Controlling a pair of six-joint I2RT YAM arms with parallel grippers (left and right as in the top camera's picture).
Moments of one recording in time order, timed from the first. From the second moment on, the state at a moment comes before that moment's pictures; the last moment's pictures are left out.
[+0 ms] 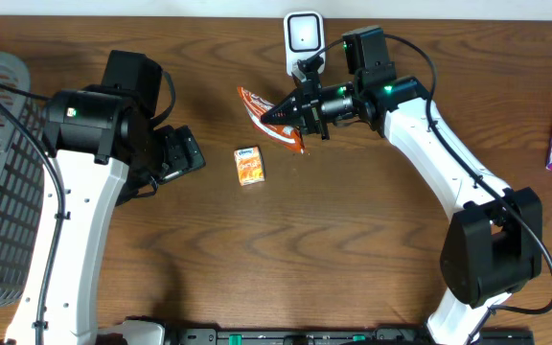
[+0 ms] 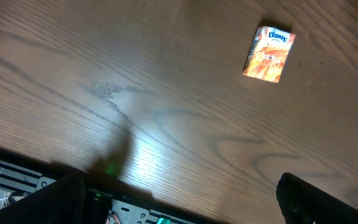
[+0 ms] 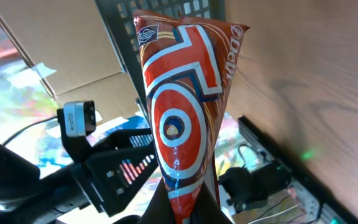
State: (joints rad) left arm -0.16 1.48 1.68 -1.61 0.00 -0.59; right arm 0.36 1.90 1.54 -0.49 -1.26 0.99
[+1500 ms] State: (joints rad) left arm -0.16 1.48 1.68 -1.61 0.00 -0.59; right arm 0.36 2.47 2.25 -0.52 0.09 0.70
